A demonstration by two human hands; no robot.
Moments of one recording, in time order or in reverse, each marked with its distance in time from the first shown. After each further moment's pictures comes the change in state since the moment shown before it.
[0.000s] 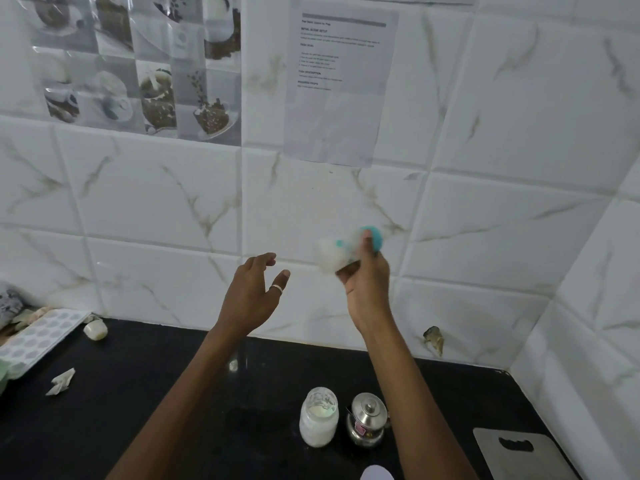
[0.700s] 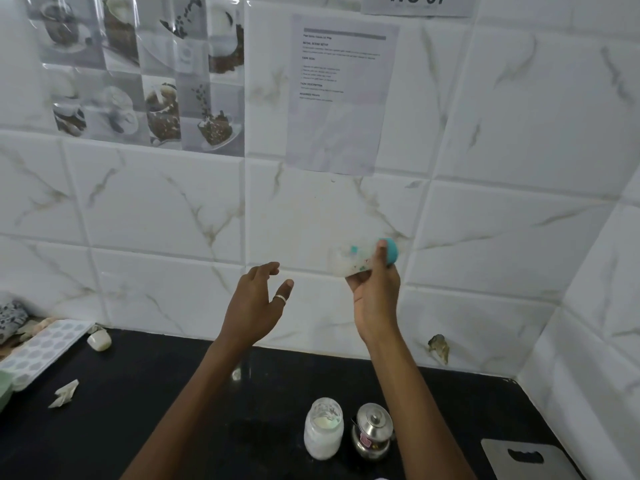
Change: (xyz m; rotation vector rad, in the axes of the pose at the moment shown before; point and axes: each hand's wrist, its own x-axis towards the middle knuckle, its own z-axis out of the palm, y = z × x) left_hand -0.002 0.003 -0.003 0.004 0.006 0.006; right_hand -0.001 -0.004 -0.001 0.108 0.062 -0.016
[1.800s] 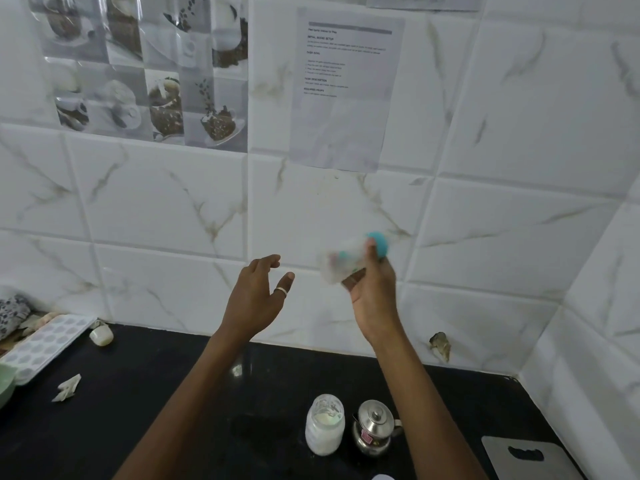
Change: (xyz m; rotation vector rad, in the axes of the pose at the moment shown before) left_hand 0.007 -0.004 -0.003 0.002 0.001 0.000; right_hand -0.003 0.001 0.003 -0.132 -0.048 0.037
